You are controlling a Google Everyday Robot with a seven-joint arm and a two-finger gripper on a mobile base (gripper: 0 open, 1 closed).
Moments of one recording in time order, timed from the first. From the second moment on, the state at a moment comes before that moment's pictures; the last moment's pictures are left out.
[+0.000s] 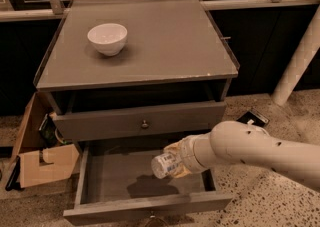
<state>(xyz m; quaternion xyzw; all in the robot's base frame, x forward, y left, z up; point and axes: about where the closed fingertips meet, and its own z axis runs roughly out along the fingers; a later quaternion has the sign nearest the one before) 0.463 -0.053 0.632 -0.80 0.51 0.00 0.31</state>
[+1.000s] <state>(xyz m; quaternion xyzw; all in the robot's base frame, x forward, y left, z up) 0.501 -0.025 0.502 -0.79 0.55 0.05 0.27</state>
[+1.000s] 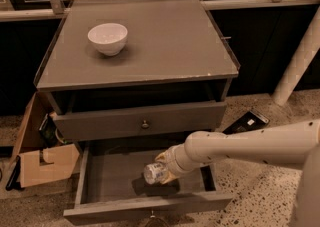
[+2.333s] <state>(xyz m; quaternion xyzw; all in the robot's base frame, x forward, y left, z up) 0.521 -0.002 0.431 -0.80 0.55 0.07 0.22</state>
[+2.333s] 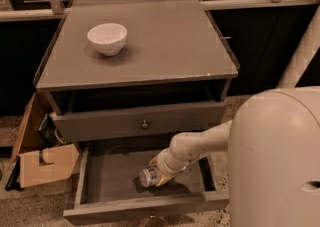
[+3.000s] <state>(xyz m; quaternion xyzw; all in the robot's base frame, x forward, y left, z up) 0.521 -0.002 0.431 -0.80 0.55 0.07 0.22</state>
